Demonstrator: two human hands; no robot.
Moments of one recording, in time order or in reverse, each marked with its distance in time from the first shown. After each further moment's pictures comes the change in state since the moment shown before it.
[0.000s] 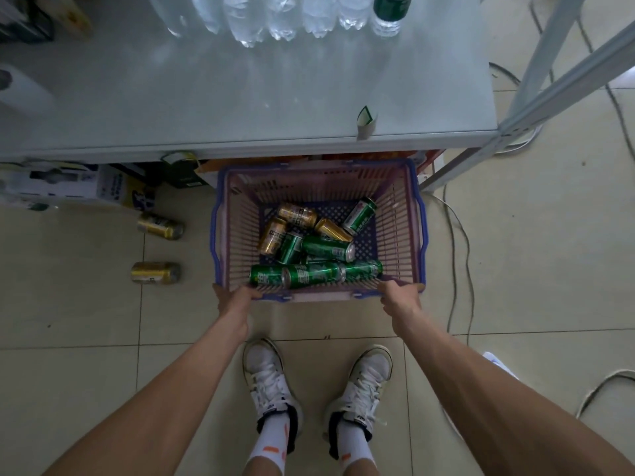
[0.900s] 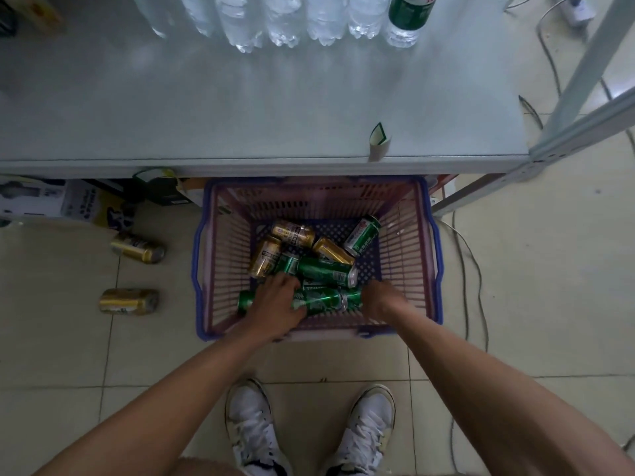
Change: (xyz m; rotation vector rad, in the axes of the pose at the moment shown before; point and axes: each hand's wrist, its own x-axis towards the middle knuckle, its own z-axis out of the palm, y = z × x) left_hand 0.045 0.015 0.081 1.357 -0.398 0.921; right_hand 0.028 -0.078 0.048 -1.338 -0.240 -0.621
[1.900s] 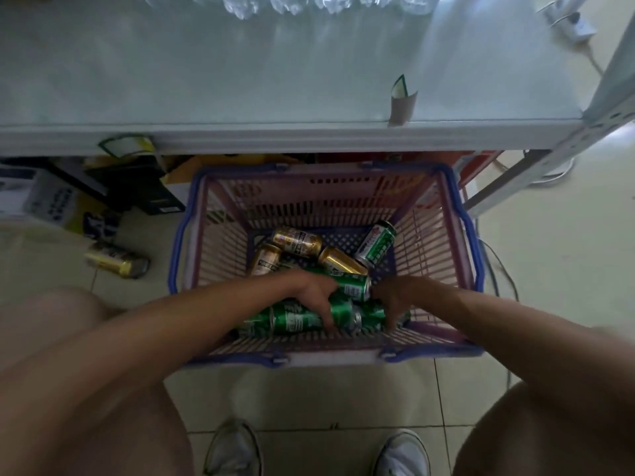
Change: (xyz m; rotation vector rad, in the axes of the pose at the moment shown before) left_hand 0.132 0.020 0.023 0.184 -0.642 0.161; right_hand 0.109 0.020 0.007 -0.604 -0.244 -0.329
